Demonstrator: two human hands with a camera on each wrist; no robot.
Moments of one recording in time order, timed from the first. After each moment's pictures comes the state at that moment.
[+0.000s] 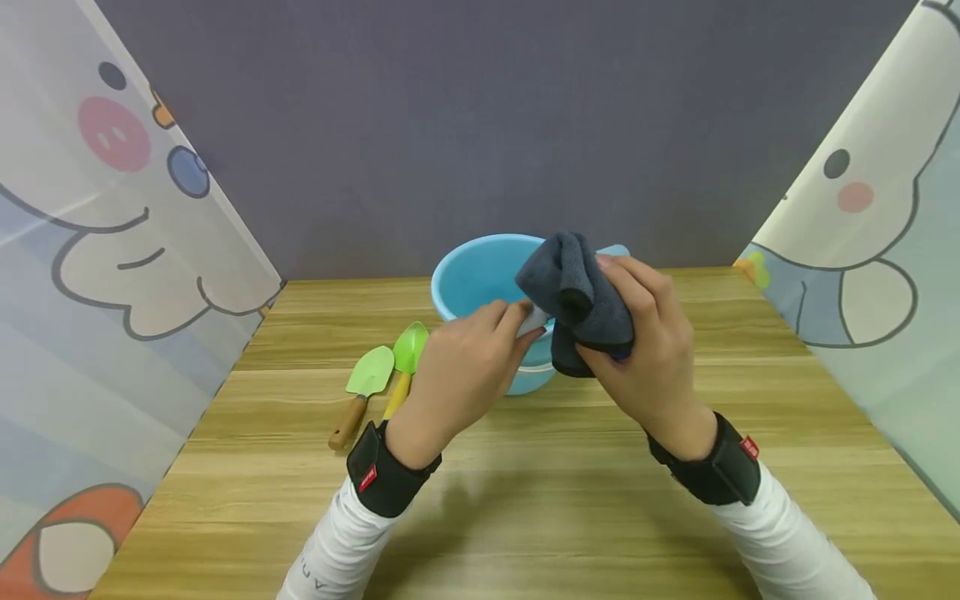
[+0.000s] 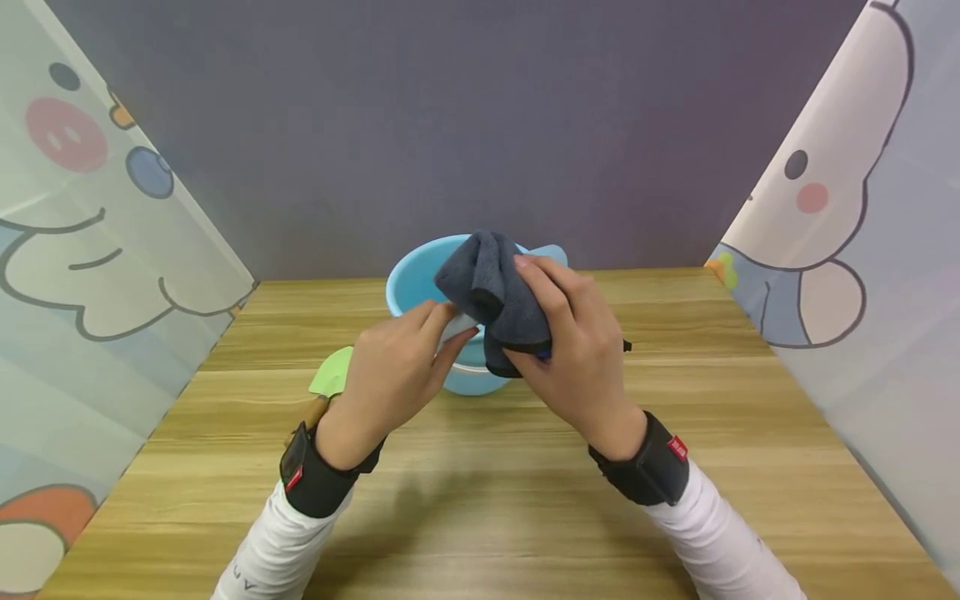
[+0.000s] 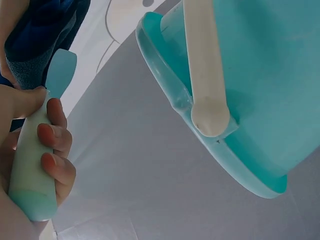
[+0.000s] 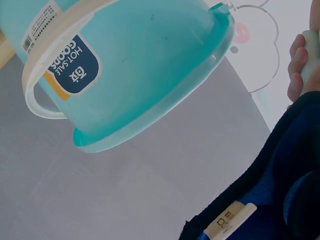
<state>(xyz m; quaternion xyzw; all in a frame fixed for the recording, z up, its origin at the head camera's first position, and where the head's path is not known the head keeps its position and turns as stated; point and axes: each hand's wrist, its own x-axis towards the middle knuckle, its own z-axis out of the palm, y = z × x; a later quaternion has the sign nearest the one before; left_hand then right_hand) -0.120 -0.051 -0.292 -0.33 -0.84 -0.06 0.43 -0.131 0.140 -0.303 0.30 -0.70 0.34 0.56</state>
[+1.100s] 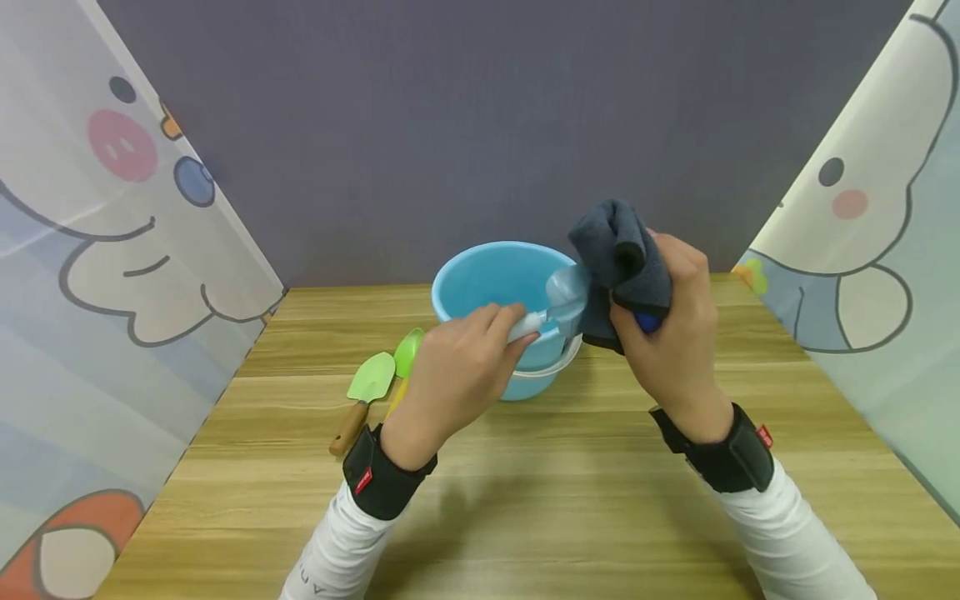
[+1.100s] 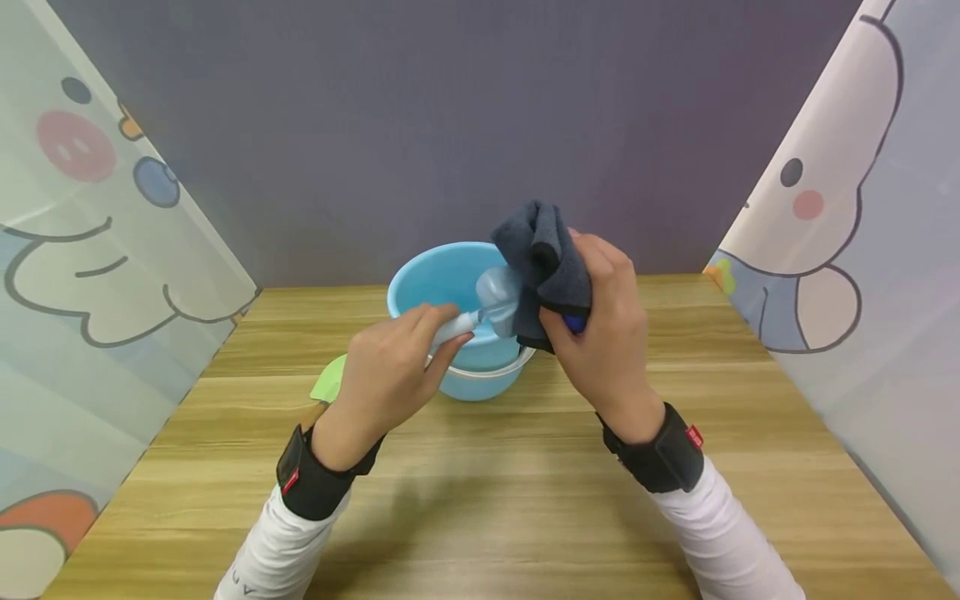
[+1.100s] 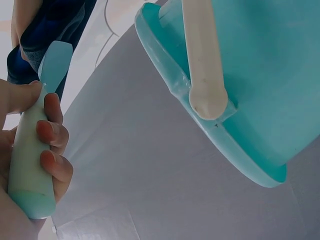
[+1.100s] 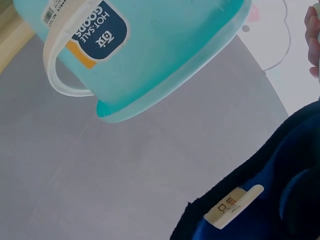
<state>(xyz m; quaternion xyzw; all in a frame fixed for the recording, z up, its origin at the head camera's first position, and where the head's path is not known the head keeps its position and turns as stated) -0.120 -0.056 -0.290 -0.34 -0.83 -0.07 0.43 -0.144 0.163 -0.293 0.23 -0.71 0.40 0.53</state>
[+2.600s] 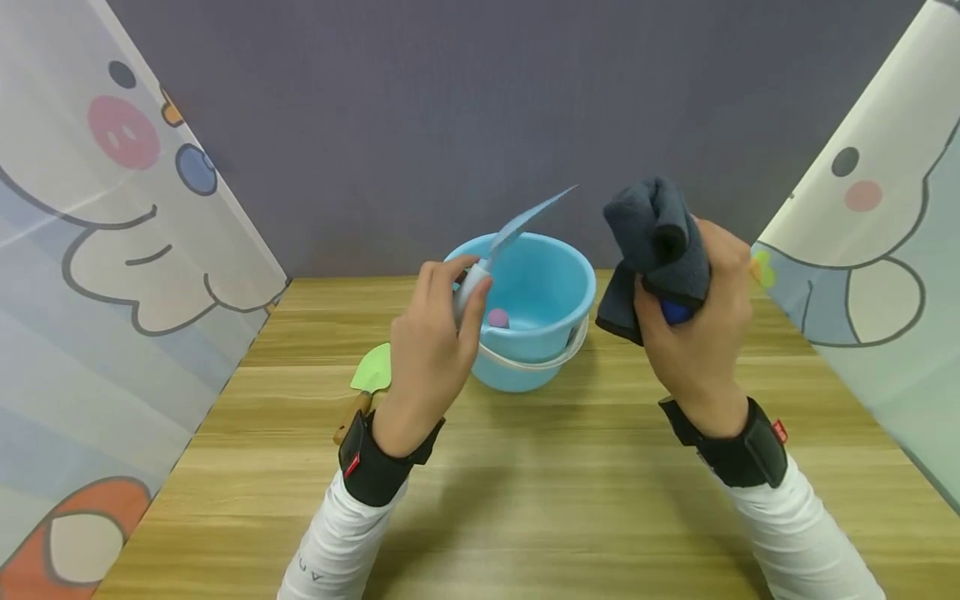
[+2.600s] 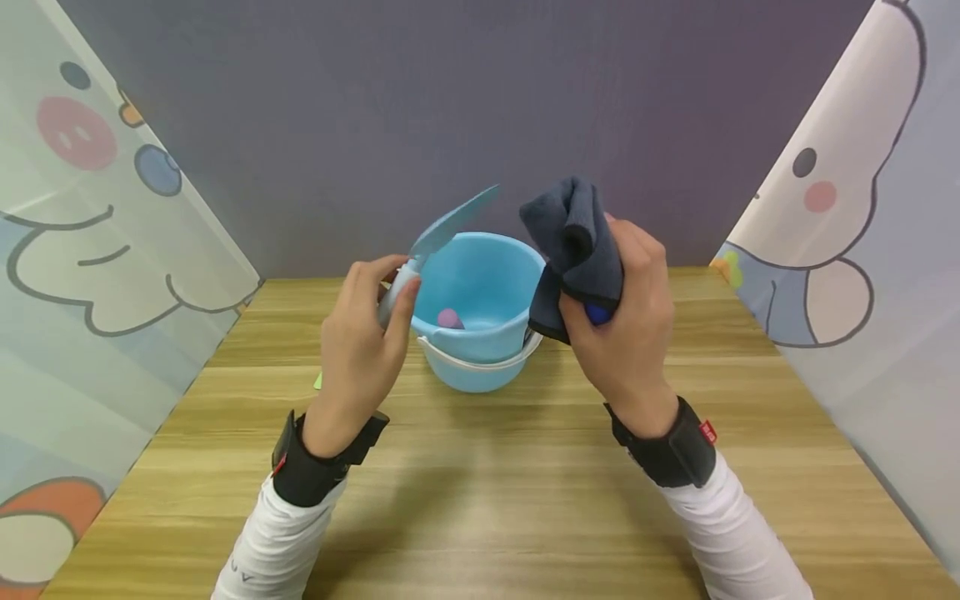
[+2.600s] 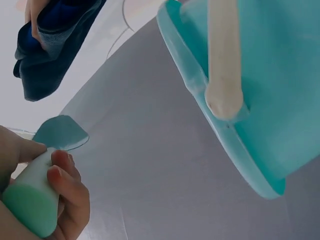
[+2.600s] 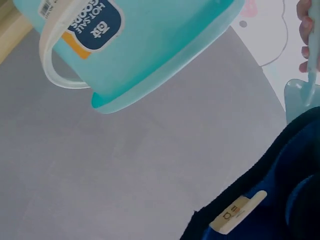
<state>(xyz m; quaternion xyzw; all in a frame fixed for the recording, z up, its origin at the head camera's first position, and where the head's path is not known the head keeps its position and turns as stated) -0.122 -0.070 -0.282 -0.21 -0.83 -0.27 0.44 -0.141 0.162 -0.285 0.21 -0.66 0.43 0.58</state>
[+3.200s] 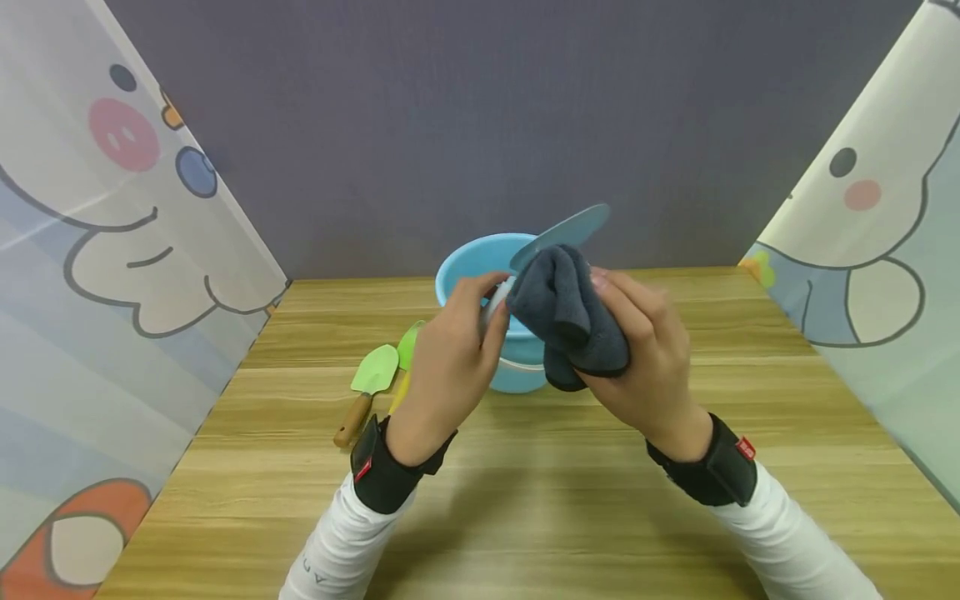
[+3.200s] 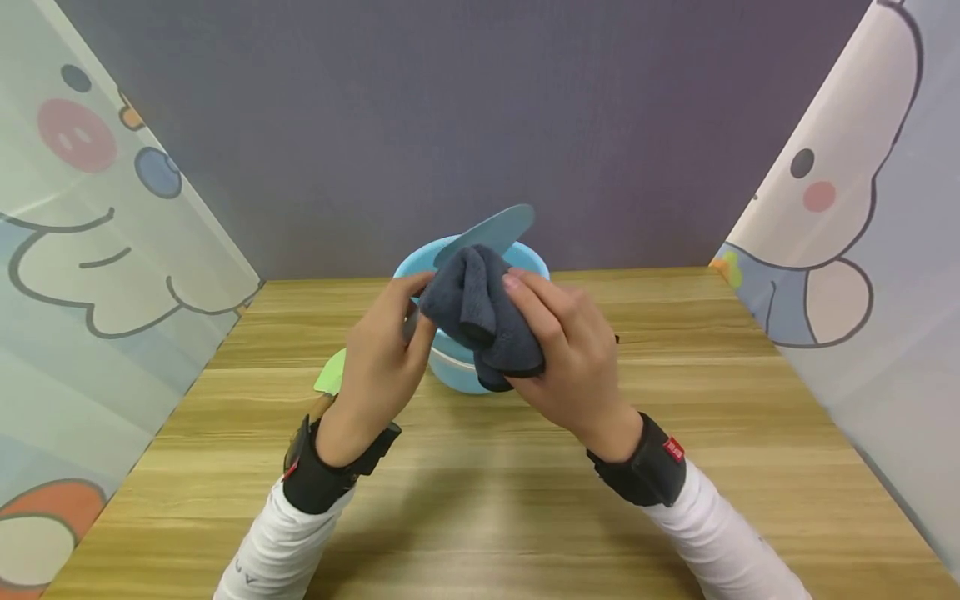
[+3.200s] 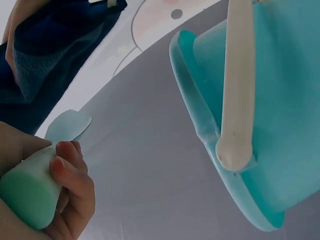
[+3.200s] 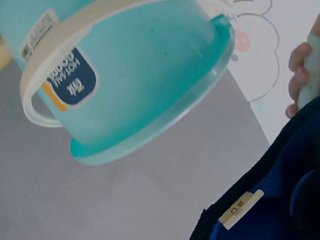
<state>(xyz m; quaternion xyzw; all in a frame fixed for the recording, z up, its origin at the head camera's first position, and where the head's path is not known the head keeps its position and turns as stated) -0.116 -0.059 -0.287 -0.26 -0.84 -0.28 0.37 -0.130 0.126 -0.307 0.35 -0.62 0.36 0.61</state>
